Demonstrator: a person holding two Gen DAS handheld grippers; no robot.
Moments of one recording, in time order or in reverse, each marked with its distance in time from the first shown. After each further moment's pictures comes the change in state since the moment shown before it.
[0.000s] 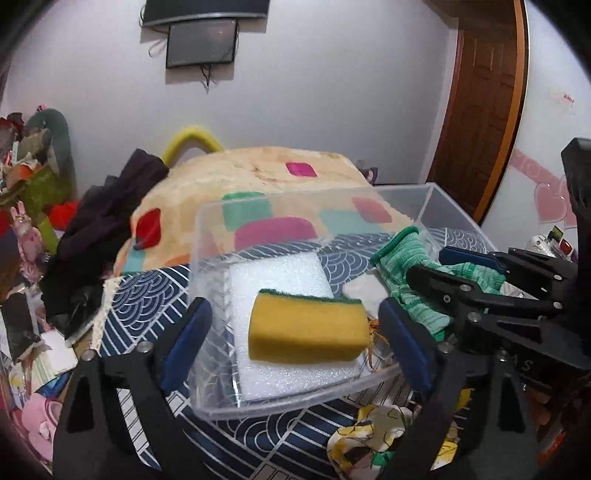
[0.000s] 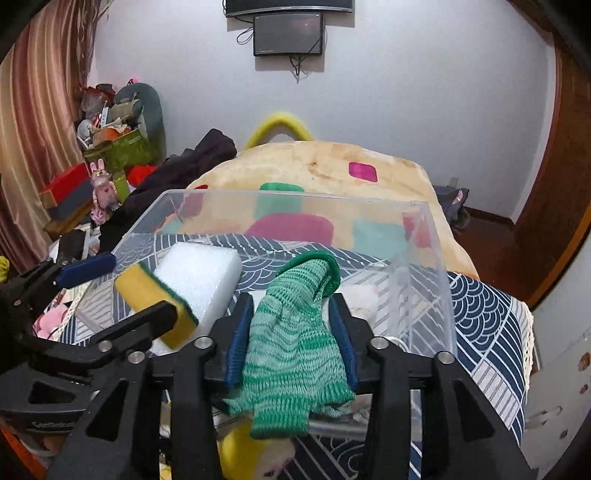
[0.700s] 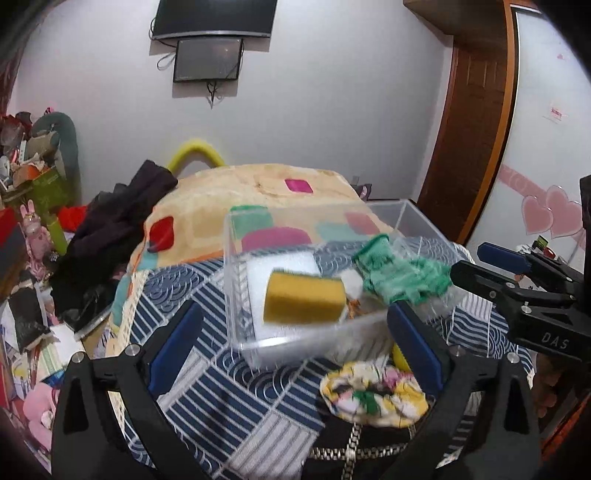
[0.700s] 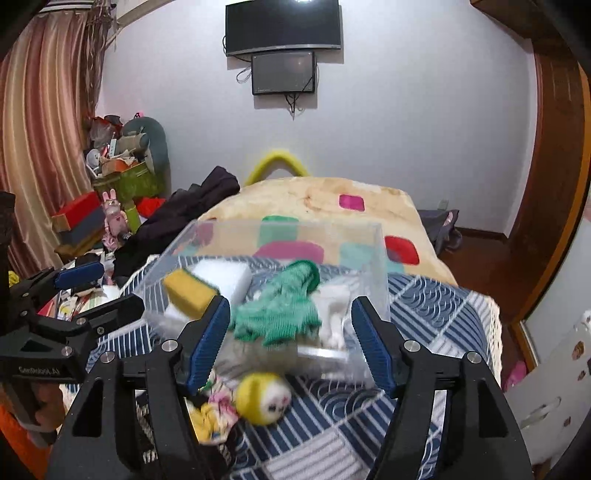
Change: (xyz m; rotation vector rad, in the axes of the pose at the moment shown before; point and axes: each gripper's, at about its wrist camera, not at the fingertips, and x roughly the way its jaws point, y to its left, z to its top) left arm -0.069 0.007 -0.015 -0.020 -0.061 -0.022; right arm -0.062 -0.004 -0.025 0.025 -0.131 -0.004
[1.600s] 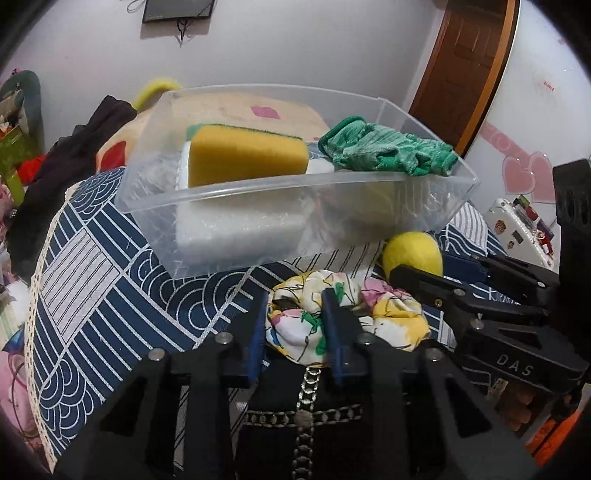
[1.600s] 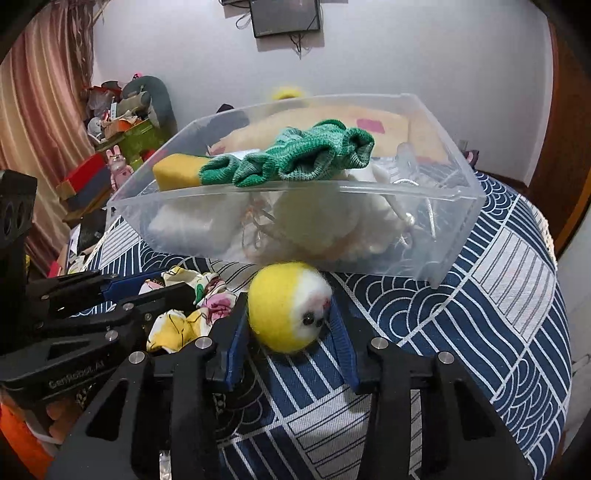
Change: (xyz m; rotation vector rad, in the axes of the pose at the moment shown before) left arm 0.057 -0.024 -0.065 -0.011 0.220 -0.134; right arm 0.043 0.012 -0.057 0.050 0.189 0.071
